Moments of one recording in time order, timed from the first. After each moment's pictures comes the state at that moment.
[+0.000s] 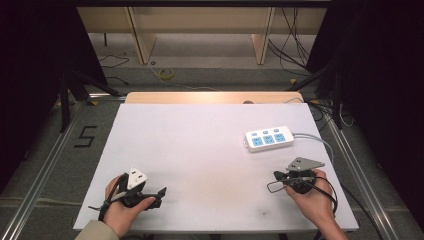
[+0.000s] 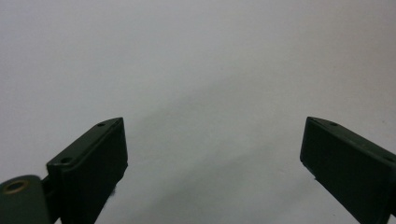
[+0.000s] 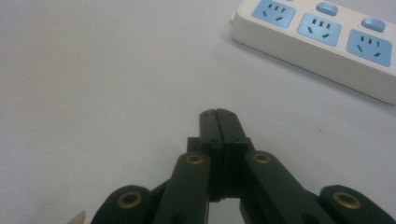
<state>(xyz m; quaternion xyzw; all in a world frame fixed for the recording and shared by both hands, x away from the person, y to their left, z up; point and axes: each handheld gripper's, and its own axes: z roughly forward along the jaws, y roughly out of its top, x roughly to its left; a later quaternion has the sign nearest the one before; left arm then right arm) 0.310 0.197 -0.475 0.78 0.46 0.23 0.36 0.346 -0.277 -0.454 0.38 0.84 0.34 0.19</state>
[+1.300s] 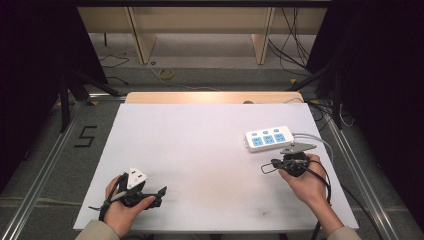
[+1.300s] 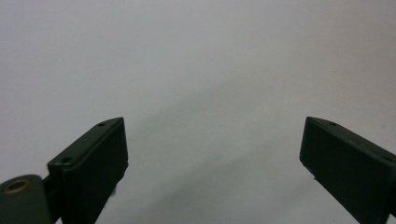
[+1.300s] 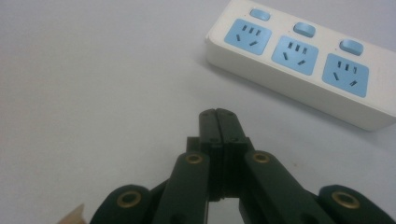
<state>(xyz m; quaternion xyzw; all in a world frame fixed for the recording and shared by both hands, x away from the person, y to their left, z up) 0.311 0.197 -0.475 0.77 0.46 0.23 0.36 0.384 -0.267 -0.439 0.40 0.84 0.32 0.19</state>
